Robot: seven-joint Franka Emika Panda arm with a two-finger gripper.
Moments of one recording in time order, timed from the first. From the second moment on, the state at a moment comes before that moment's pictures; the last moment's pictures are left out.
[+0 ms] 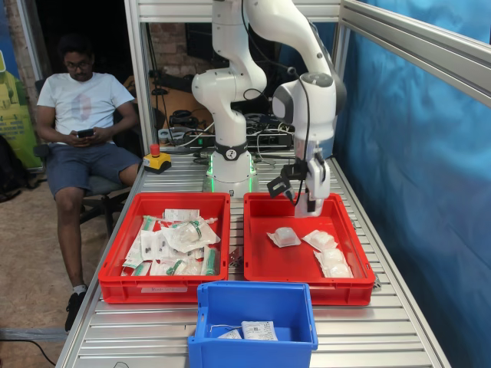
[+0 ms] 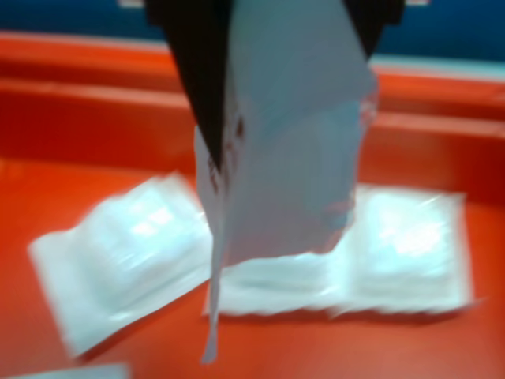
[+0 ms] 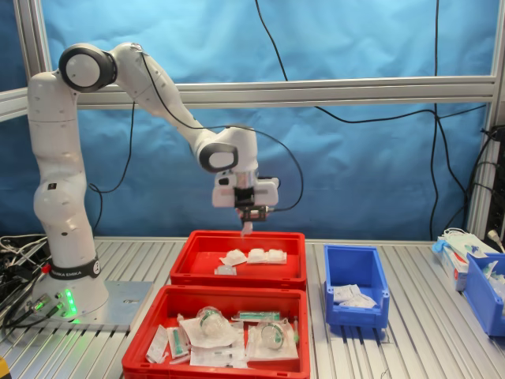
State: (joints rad) arm 0.36 0.06 0.04 -2.39 0.02 2.51 2.68
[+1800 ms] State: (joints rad) arm 0.08 0.37 0.01 -1.66 0.02 2.33 2.68
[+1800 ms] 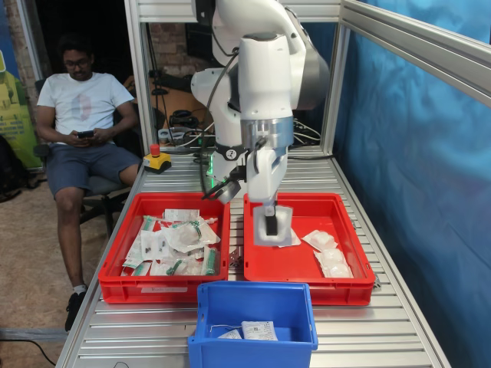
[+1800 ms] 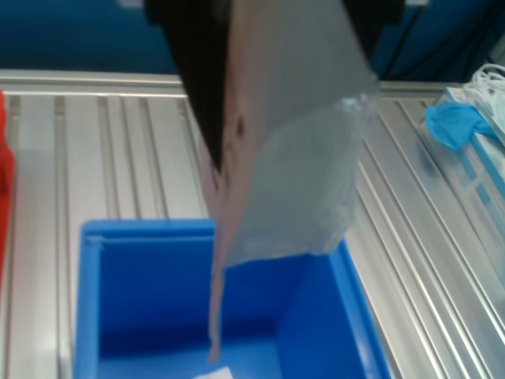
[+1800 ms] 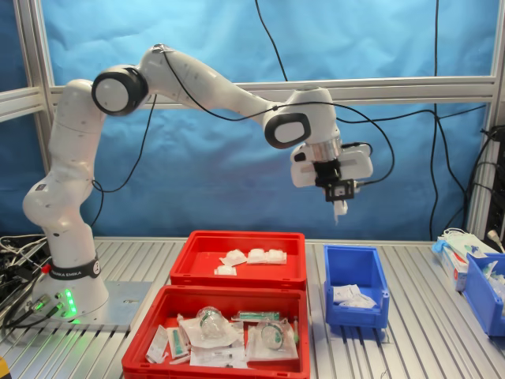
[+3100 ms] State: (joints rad) arm 0.03 0.50 -0.01 -1.50 0.02 2.33 2.67
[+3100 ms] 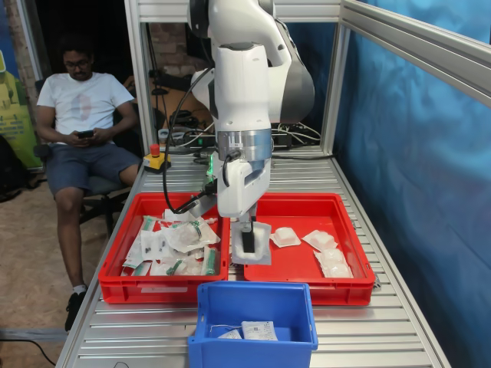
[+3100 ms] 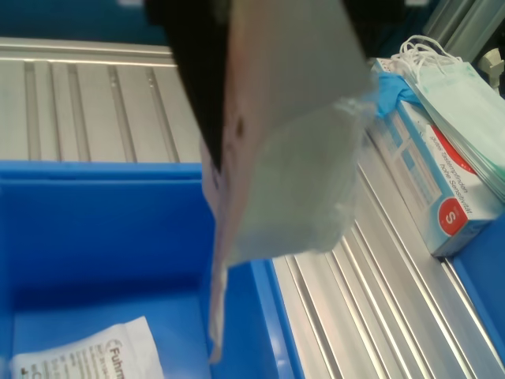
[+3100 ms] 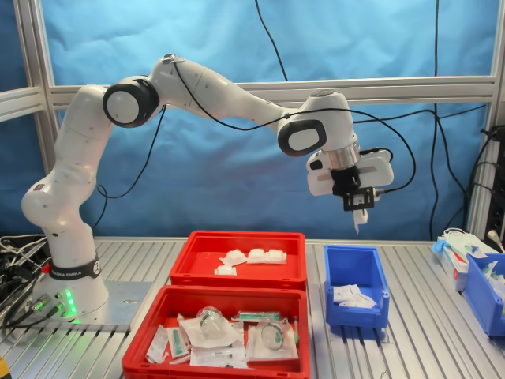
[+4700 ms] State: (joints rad) arm 0.03 0.50 -0.04 -1.50 0.02 2.33 2.61
